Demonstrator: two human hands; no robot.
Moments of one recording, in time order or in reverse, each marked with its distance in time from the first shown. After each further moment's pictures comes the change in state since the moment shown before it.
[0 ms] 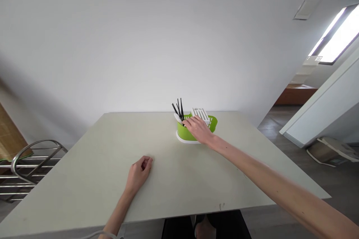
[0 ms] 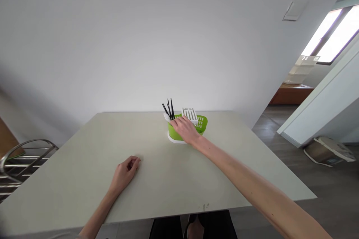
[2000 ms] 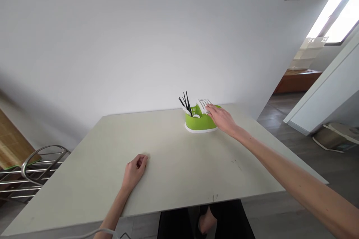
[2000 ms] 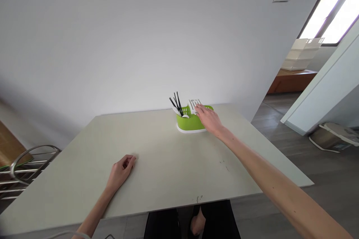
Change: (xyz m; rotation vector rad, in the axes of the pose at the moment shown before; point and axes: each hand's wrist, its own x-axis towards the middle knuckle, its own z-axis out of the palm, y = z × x) left_hand -0.001 0.016 -0.005 0.075 0.020 0.009; right_hand -0.091 0.107 0.024 0.193 0.058 0.408
